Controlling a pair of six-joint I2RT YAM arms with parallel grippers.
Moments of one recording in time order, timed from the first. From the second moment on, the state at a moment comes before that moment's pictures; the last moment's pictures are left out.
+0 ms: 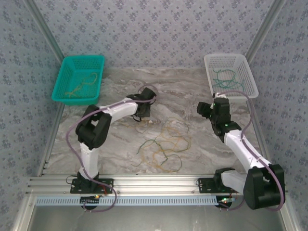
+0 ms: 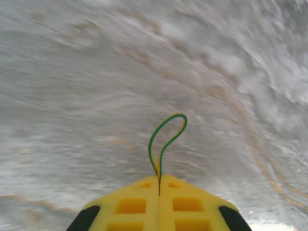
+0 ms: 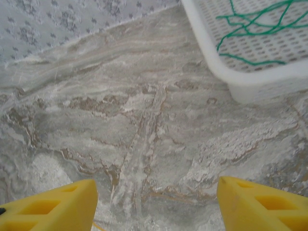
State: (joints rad) left arm -0.64 1.98 1.42 -0.61 -0.29 -0.50; right arm 0.16 1.11 0.64 -0.08 0.07 0.35
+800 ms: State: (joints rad) left arm -0.36 1.64 1.91 -0.73 -0.40 -0.22; right arm 0.23 1.17 0.52 0.15 0.11 0.33
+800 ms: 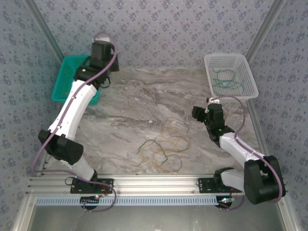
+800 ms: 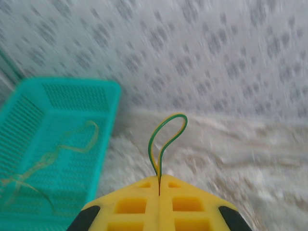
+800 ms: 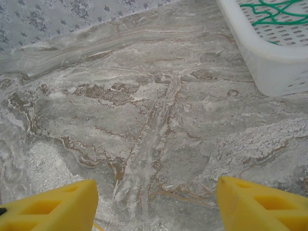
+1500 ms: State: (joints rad) left arm 0.17 1.79 2.09 -0.45 -0.20 -0.05; right arm 0.26 1.20 0.52 0.18 0.12 0.31
